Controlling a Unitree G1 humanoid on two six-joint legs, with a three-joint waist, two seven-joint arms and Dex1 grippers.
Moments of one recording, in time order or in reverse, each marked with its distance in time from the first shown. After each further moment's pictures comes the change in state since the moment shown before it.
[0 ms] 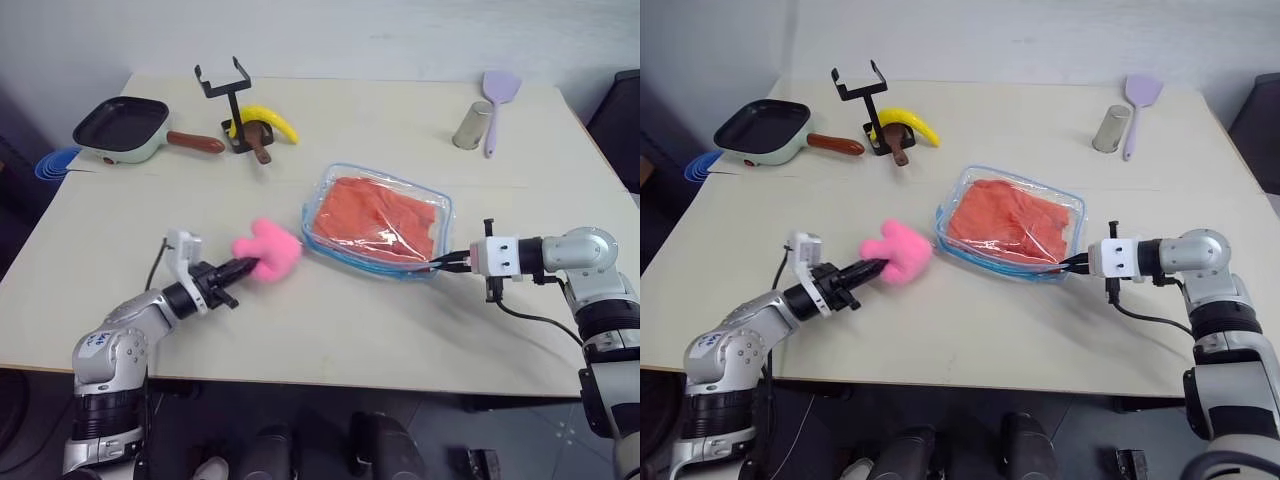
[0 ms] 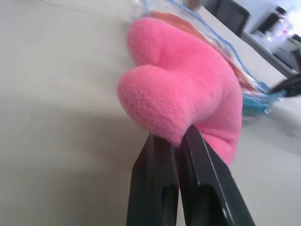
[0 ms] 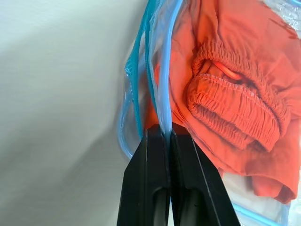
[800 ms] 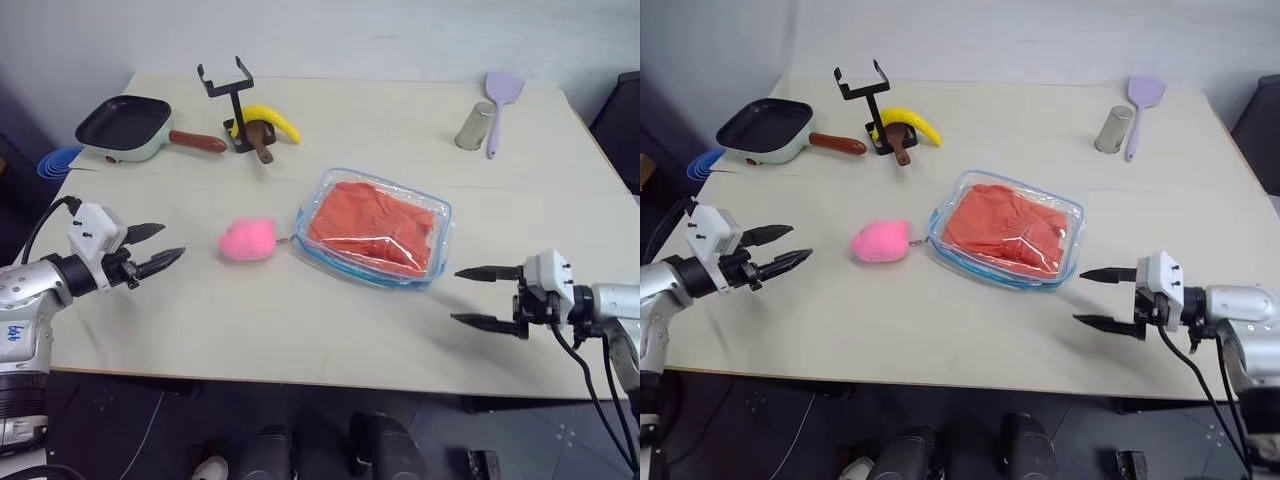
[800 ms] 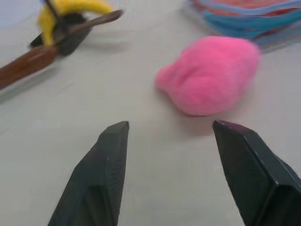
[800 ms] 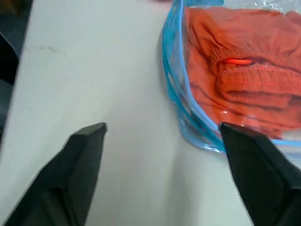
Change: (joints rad) left arm -0.046 0.436 -0.107 0.253 0.277 -0.657 -0.494; right arm 0.660 -0.107 -0.278 -0.898 0.504 0.874 -0.057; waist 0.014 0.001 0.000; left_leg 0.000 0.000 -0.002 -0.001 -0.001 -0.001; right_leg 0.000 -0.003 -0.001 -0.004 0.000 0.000
